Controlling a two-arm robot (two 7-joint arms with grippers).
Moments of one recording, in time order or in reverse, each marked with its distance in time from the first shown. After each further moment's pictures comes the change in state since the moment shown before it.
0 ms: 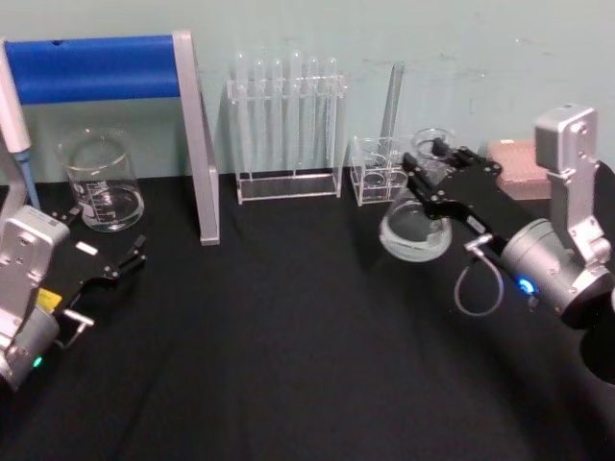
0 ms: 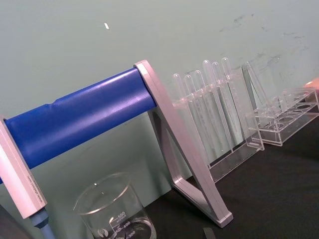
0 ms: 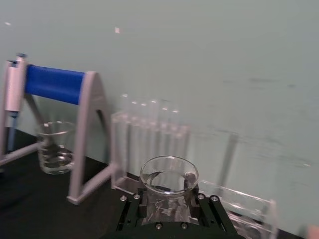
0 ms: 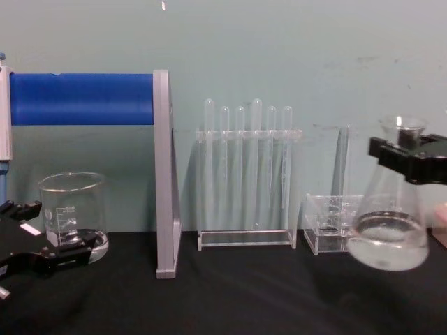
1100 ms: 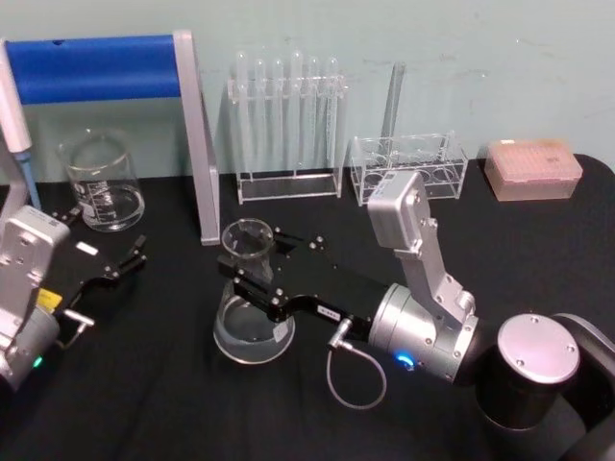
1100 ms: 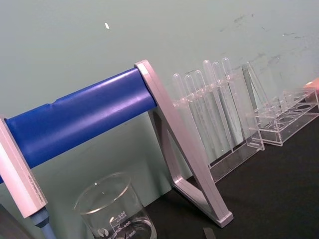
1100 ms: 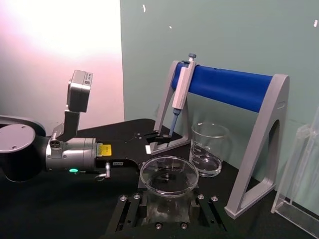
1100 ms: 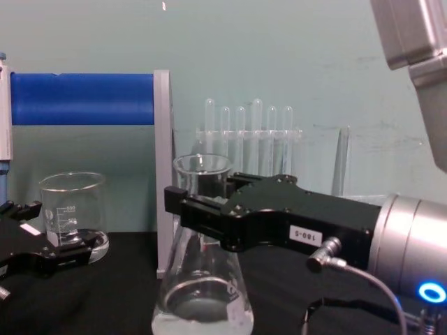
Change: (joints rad) left arm 0.000 0.000 0.000 0.000 0.000 0.000 0.000; right arm 0.020 -0.015 -0.299 -0.077 0.042 0.022 0.197
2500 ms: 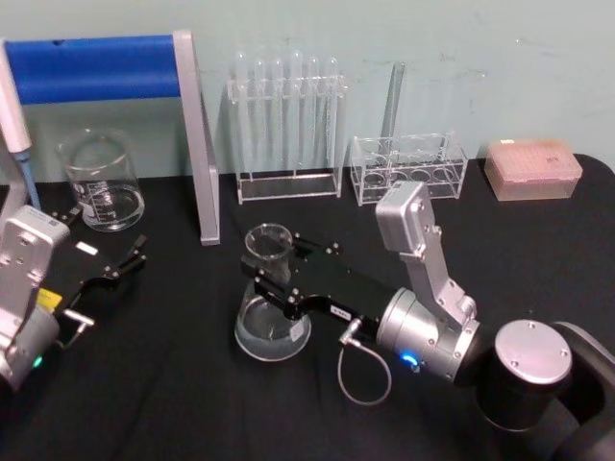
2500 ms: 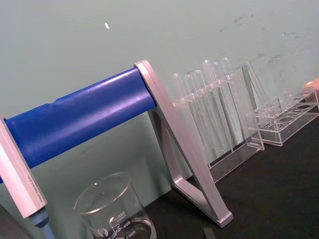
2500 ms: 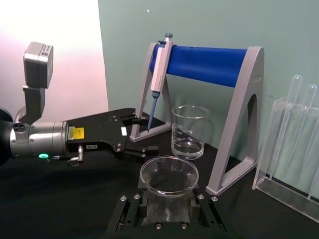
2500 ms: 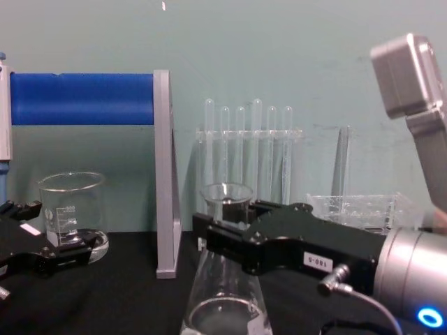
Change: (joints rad) left arm 0.000 0.000 0.000 0.000 0.000 0.000 0.000; right arm 0.024 -0.011 0.003 0.123 0.010 -0.053 -0.021
